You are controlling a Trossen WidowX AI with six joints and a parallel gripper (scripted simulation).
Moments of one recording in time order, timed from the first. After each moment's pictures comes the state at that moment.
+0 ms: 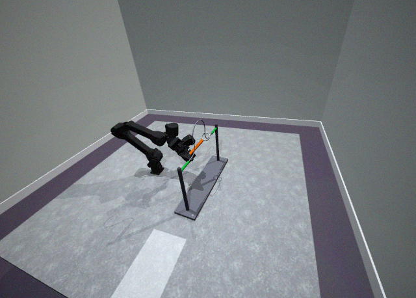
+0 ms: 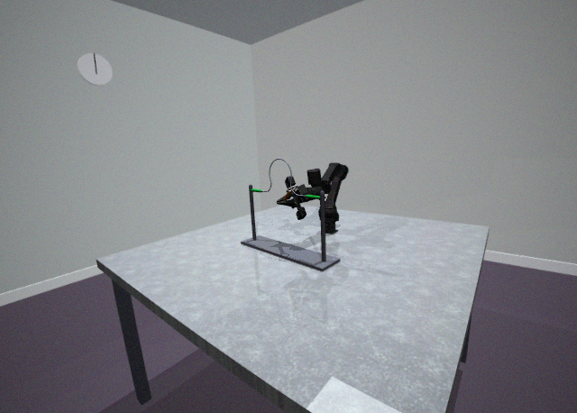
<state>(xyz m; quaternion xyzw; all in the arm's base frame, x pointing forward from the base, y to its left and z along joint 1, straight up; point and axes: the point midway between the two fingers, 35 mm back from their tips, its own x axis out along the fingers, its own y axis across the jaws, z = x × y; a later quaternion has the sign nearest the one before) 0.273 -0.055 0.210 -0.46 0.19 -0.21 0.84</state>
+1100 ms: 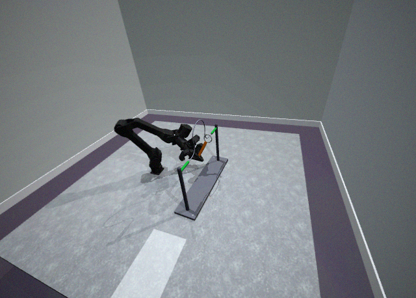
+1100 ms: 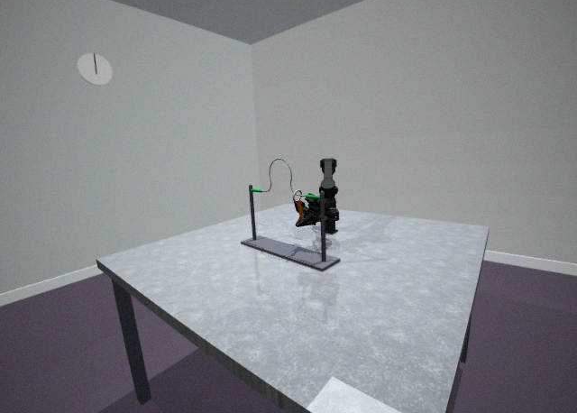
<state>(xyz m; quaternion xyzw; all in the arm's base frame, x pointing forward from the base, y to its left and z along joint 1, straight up) 0.281 0.043 0.134 -0.11 0.22 -0.13 0.96</state>
